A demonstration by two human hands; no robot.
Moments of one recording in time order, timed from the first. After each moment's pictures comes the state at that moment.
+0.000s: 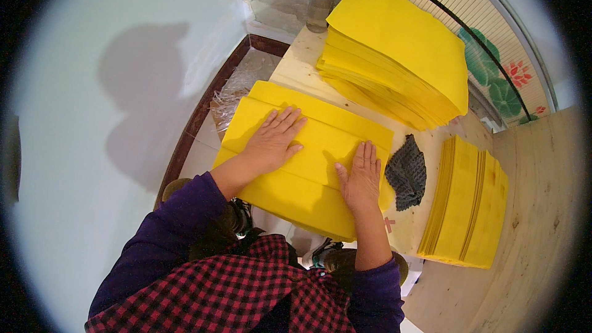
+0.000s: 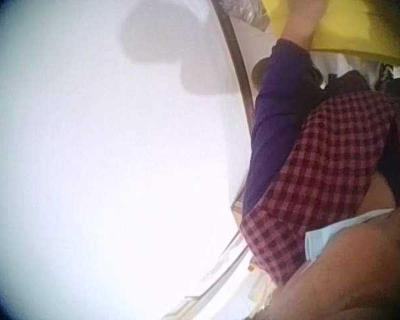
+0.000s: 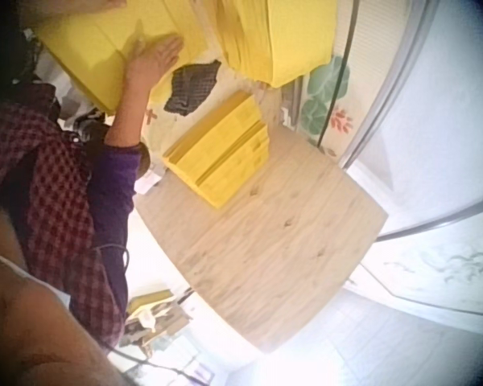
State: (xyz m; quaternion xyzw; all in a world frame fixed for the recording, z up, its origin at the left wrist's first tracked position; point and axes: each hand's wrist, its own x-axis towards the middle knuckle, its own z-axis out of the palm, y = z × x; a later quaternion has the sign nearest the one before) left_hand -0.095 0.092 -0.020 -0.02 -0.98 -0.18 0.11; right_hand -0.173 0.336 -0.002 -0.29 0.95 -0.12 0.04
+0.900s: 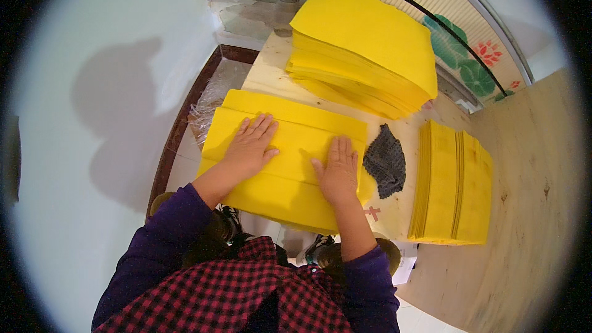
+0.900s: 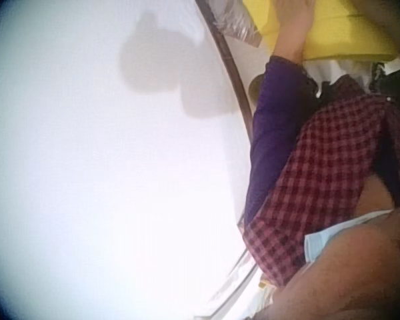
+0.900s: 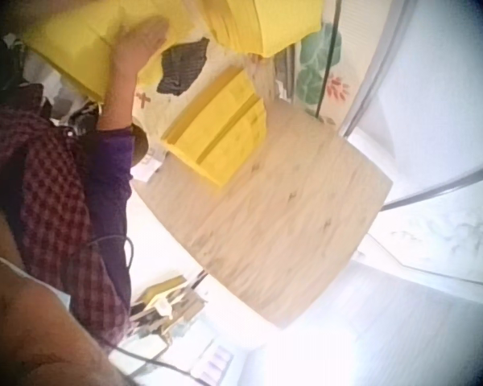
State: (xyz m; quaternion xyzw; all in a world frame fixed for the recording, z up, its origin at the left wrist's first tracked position) left_hand -0.093 0.094 -0.019 -0.01 -0.98 -0.17 0.07; right_hand -0.169 0.329 -0.003 -0.27 0.96 -0.09 0.02
